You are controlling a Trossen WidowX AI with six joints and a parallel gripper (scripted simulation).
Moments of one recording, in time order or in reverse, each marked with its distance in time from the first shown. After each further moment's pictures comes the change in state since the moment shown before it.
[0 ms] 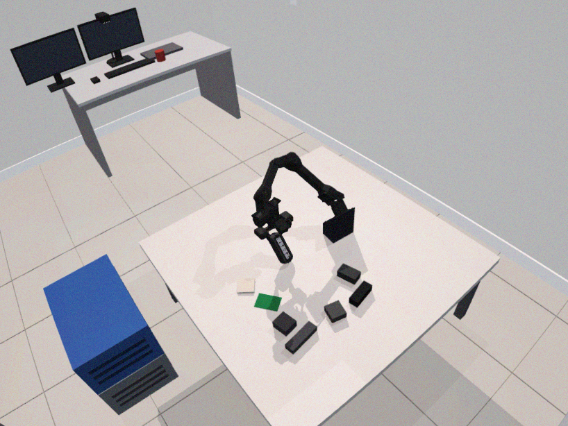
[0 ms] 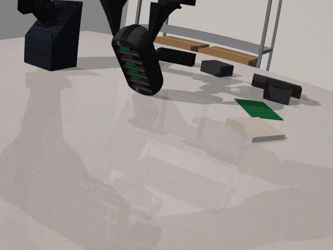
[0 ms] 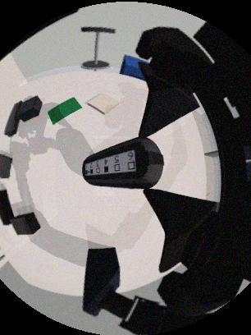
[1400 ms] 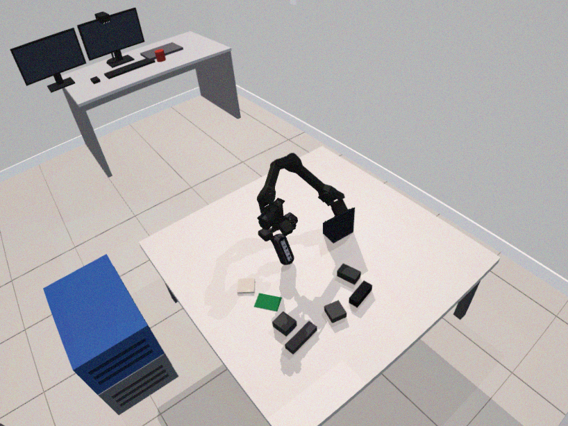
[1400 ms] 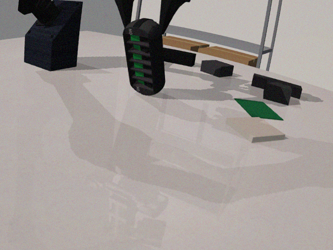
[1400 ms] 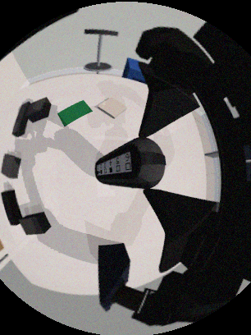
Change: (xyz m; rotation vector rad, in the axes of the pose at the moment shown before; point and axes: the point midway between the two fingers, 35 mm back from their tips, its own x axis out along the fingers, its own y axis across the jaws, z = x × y) arm -0.014 0.000 0.033 -0.002 -0.006 -0.006
